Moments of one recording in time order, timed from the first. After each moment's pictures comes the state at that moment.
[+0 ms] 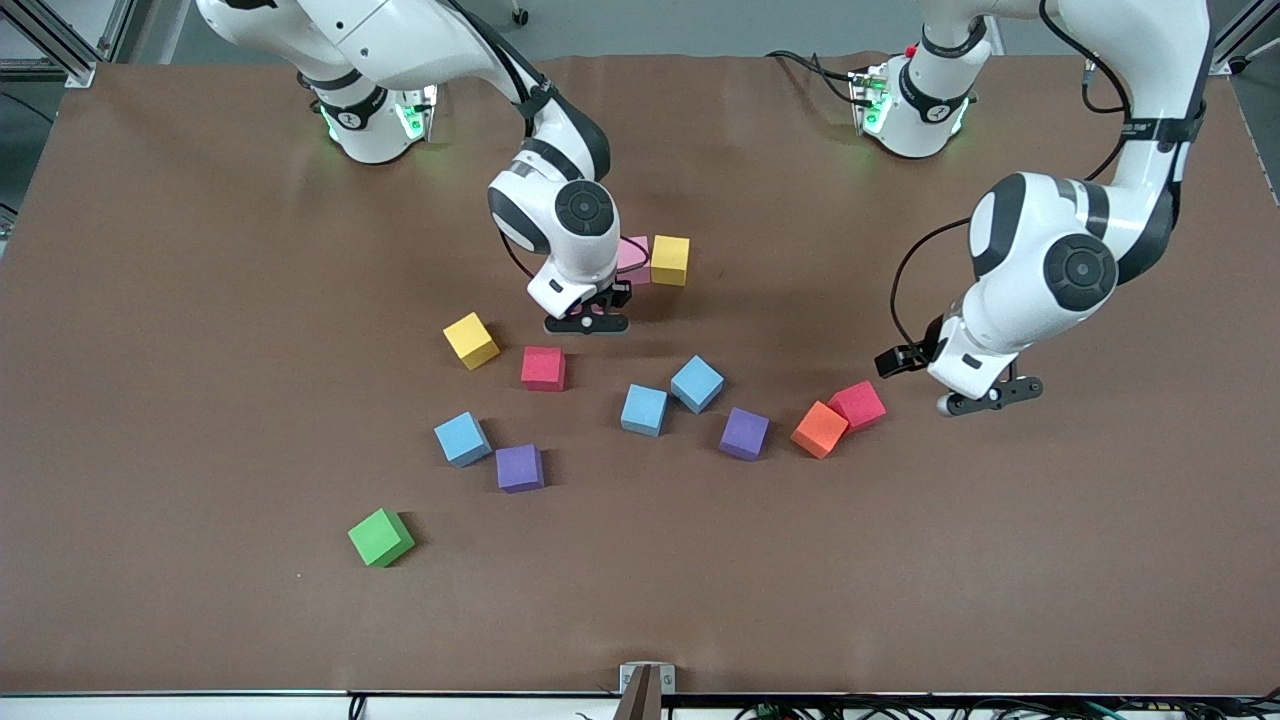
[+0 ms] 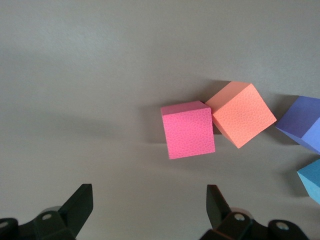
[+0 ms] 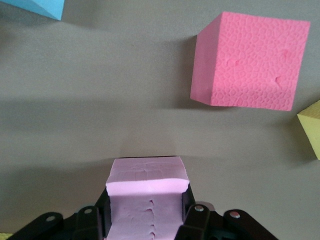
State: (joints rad) left arm -0.16 0.24 -0.08 -2.03 -0.08 2.20 -0.42; right arm 0.58 0.52 0.25 -1.91 -0.18 2.30 0.90
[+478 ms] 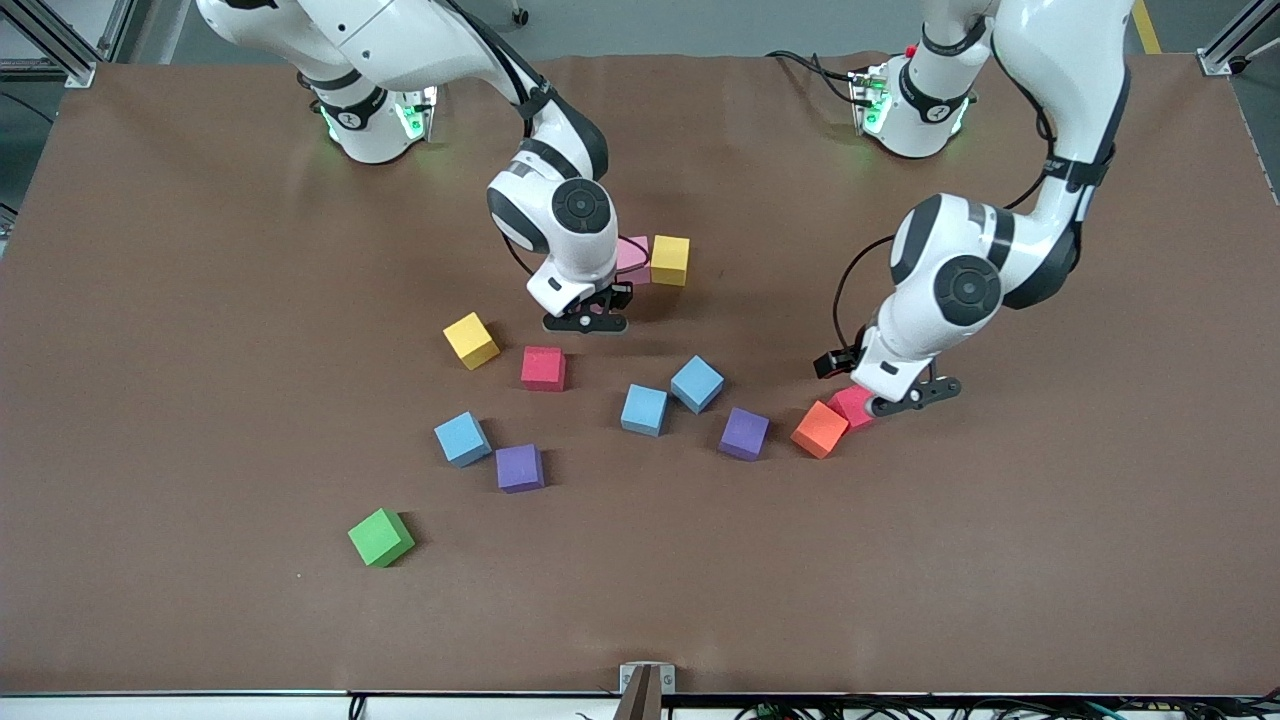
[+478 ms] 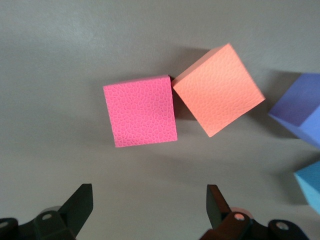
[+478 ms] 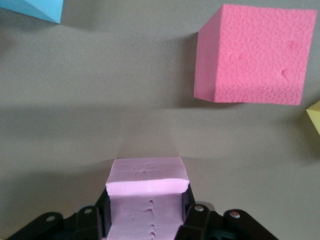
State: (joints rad) left arm -0.28 0.35 -0.09 -2.03 -0.03 2.27 -0.58; right arm 0.58 0.52 0.25 -1.92 -0.18 2.34 0.94
